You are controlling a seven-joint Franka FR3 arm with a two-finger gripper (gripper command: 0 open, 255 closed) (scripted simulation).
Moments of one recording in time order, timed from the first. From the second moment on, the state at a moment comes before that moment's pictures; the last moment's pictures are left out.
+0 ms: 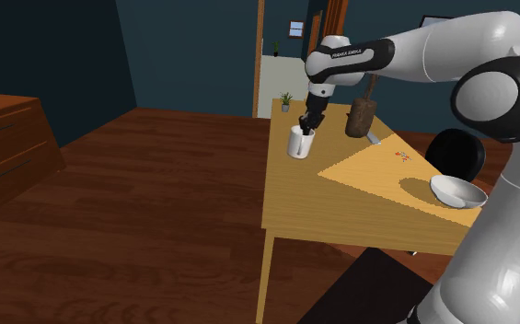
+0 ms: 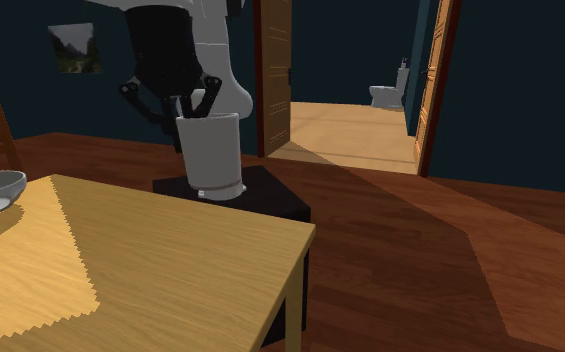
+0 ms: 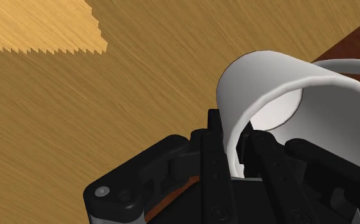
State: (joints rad) arm -0.12 0.10 -0.20 -1.74 0.11 1.89 -0.36
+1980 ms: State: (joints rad) arm -0.46 0.08 -0.54 -1.75 0.14 1.80 -1.05
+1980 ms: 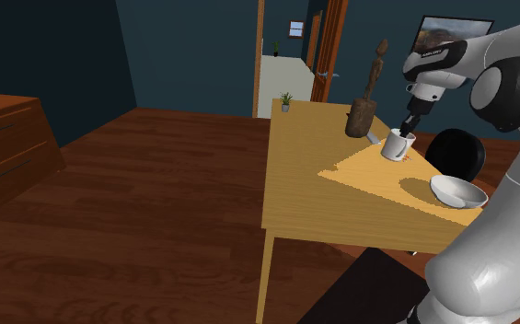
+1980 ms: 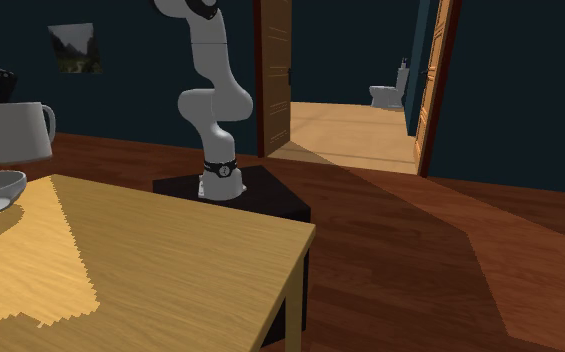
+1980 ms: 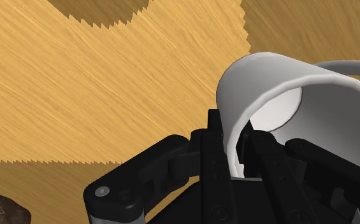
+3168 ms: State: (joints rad) arm -0.47 0.13 -0.54 -1.92 0.18 2.02 -1.11
